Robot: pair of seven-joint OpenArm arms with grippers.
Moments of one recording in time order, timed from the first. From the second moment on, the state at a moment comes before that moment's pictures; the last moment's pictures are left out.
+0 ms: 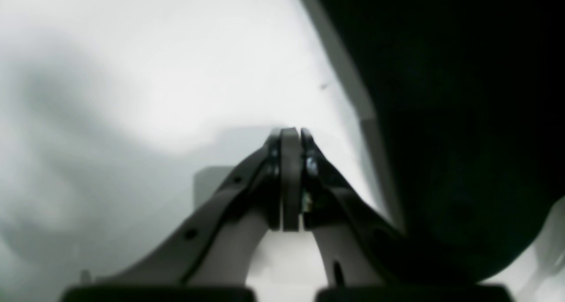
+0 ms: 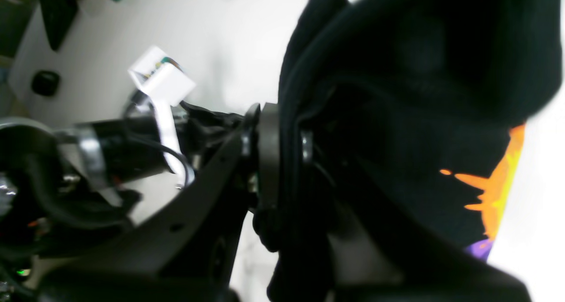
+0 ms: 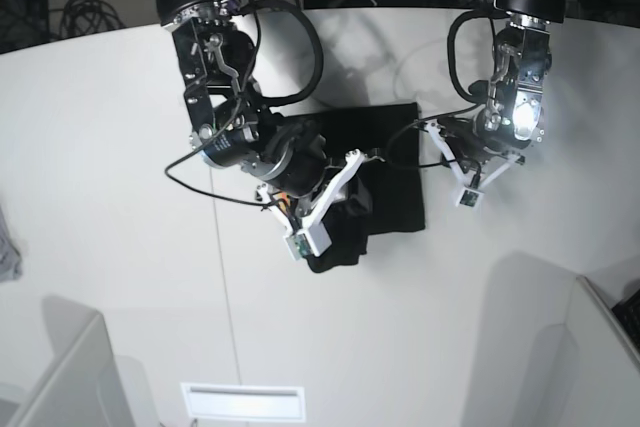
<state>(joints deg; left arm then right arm) 2.6 -20.3 5.0 89.3 -19.1 -8.7 54.7 3.5 -4.2 -20.8 104.7 24.7 -0.2 -58.5</state>
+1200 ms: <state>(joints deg) 13.7 -22.9 -21.0 95.4 -17.8 -19.3 57.3 6.2 -4.0 -26.6 90.5 23.5 -0.2 -48.6</state>
